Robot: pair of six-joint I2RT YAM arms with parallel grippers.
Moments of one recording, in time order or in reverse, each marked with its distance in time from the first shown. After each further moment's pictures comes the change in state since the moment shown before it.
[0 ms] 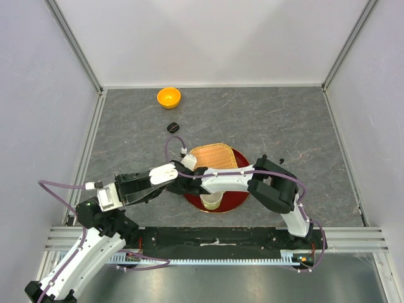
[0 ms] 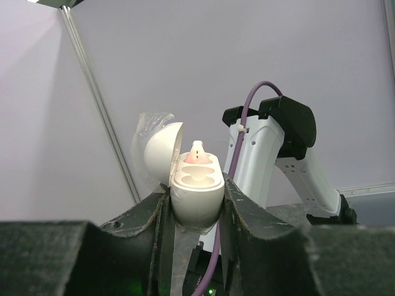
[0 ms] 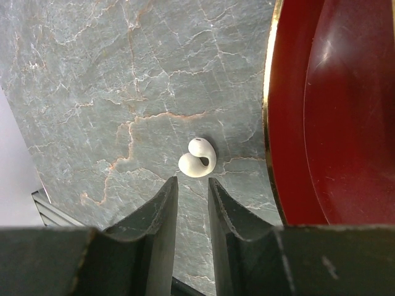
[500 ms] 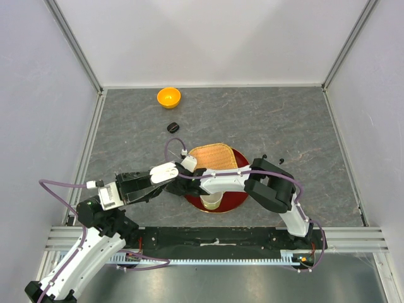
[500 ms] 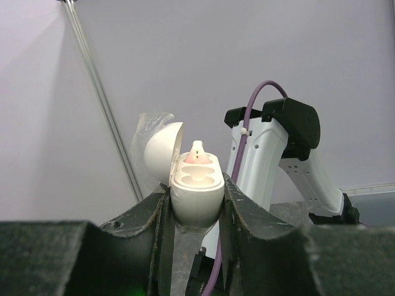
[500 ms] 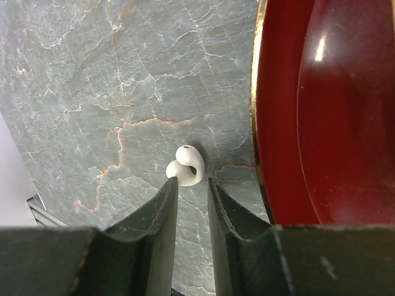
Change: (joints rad) left arm 0.000 0.000 0.000 -0.020 -0.013 0.010; right arm 0.002 0.028 -0.005 0.011 0.004 0.022
